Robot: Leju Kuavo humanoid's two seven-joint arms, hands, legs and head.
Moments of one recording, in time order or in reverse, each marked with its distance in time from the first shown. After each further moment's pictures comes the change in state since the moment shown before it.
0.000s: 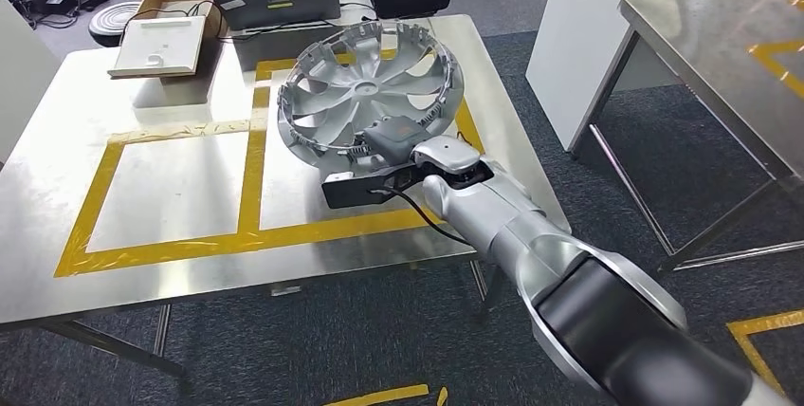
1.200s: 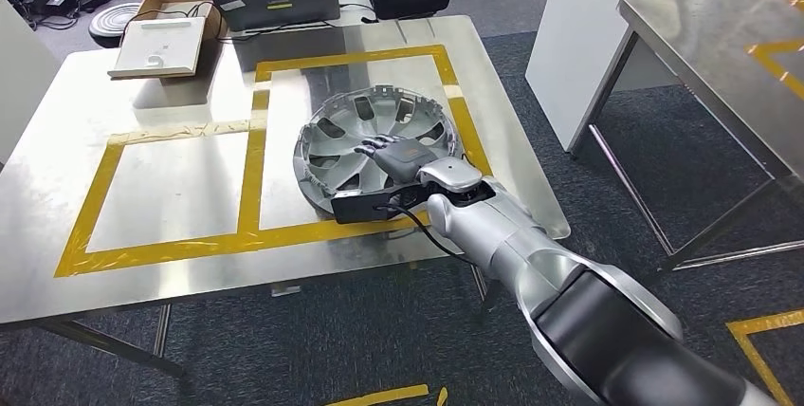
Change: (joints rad) left arm 0.015 -0.003 0.028 0.003 0.022 0.022 0.000; right arm 0.042 -0.003 0.005 0.040 -0.018 0.001 0.028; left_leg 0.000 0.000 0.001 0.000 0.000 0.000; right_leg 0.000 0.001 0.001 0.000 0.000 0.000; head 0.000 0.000
